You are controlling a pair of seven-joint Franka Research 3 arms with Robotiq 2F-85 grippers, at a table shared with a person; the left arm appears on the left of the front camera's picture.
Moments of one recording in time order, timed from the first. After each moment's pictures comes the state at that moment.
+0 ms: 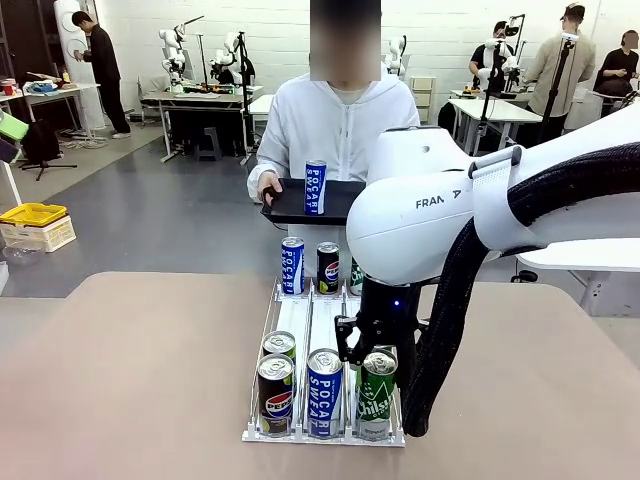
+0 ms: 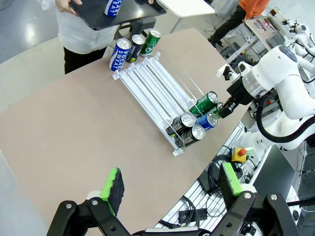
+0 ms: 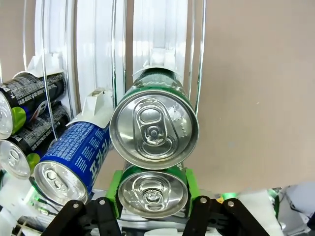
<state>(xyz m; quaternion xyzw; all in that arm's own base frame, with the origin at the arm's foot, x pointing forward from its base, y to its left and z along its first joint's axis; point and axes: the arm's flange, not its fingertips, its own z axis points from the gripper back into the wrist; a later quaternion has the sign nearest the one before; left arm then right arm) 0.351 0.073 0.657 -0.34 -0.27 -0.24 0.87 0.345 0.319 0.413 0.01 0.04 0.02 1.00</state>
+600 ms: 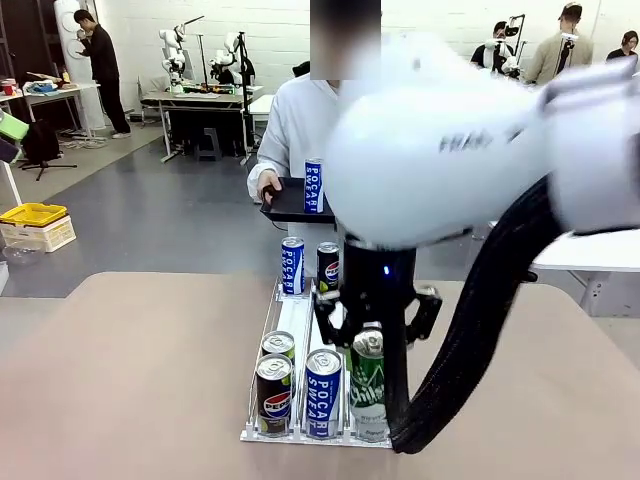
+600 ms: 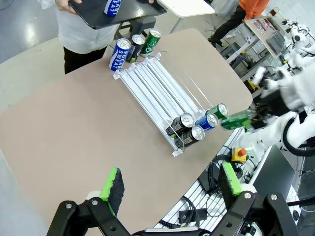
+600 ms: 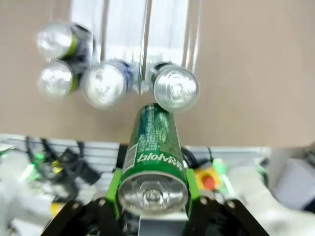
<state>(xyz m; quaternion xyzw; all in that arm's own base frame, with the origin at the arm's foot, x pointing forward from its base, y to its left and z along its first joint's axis) 0.351 0.073 0.657 -0.34 -0.27 -0.24 0.87 0.258 0.355 0.527 -0.03 0.00 0.03 1.00</state>
